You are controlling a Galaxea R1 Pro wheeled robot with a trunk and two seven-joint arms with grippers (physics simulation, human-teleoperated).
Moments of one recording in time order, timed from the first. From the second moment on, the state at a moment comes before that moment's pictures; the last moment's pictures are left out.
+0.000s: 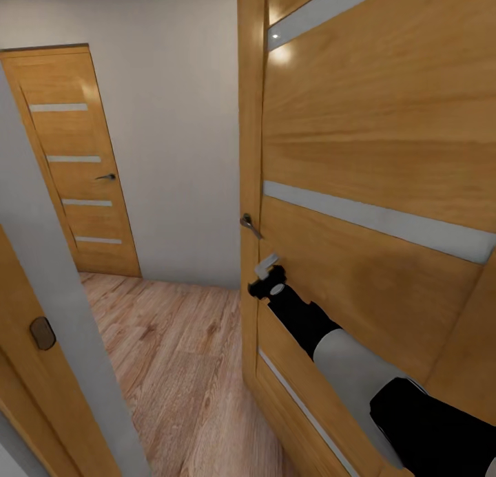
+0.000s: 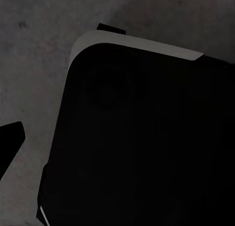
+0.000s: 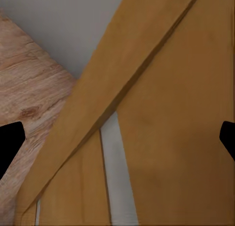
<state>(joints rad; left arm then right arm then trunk) 0.00 0.00 0.00 -0.07 0.27 -0.08 0.00 -1.01 0.17 0.53 -0.56 0.16 0.35 -0.06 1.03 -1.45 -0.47</state>
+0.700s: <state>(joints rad) 0.00 0.00 0.00 -0.07 0.27 -0.08 0.00 -1.00 0.17 0.55 -0.51 0.06 0.31 -0.26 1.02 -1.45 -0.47</state>
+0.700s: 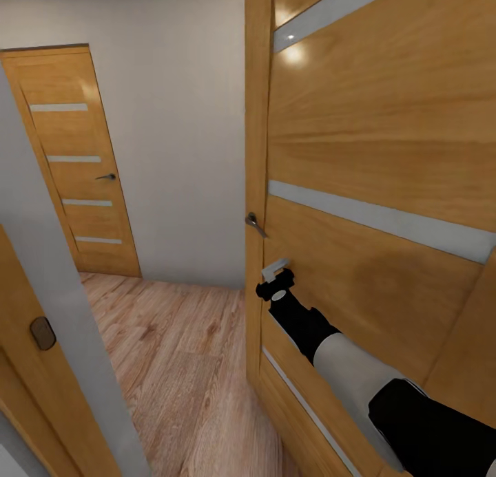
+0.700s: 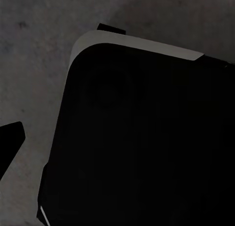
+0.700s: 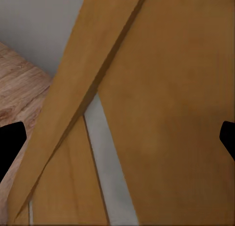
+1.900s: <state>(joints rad) 0.00 0.00 0.00 -0.07 0.26 -0.08 0.00 -1.00 0.17 0.54 -0.51 0.05 0.31 -0.28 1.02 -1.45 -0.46</state>
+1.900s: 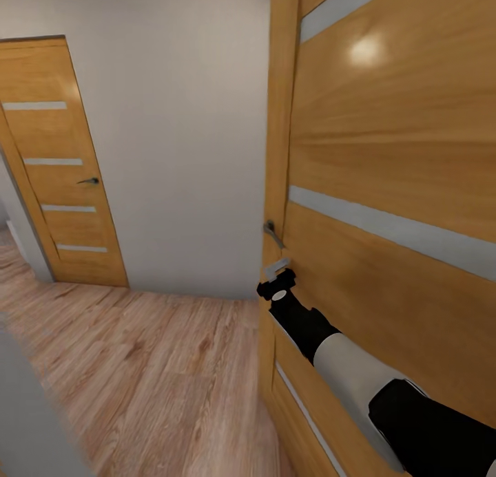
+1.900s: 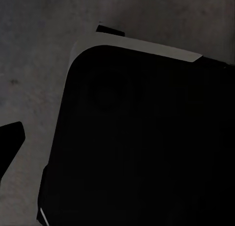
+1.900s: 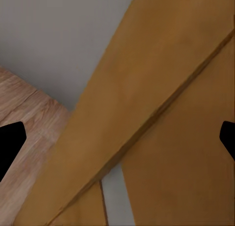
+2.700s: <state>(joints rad) 0.00 0.00 0.01 -0.07 0.27 -0.08 0.00 -1.00 0.17 0.53 -0.43 0.05 0.24 -0.28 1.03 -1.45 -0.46</state>
